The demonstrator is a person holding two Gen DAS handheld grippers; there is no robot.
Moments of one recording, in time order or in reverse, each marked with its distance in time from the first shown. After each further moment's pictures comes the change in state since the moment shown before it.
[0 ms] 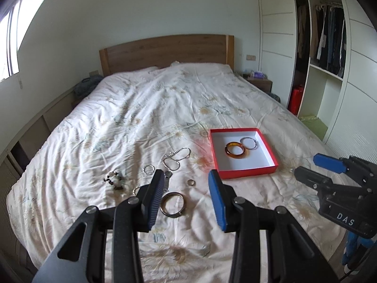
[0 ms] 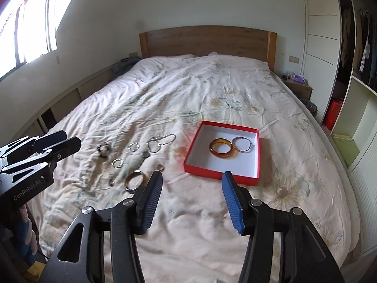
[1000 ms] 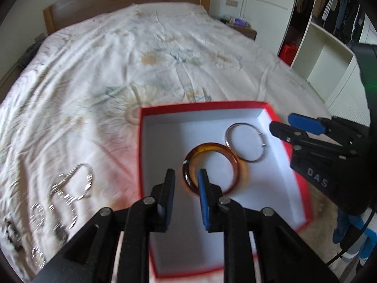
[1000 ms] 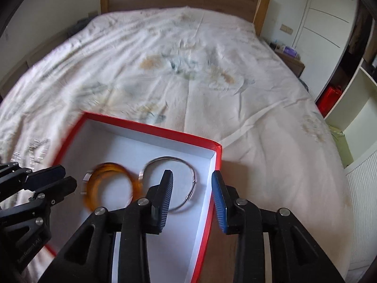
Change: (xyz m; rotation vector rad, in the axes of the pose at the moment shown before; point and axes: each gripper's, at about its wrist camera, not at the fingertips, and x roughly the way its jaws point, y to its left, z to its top) left arm 0.357 -0.114 0.050 0.047 0.336 -0.189; right arm 0.309 -0.171 0.080 -0.007 0.223 -0.192
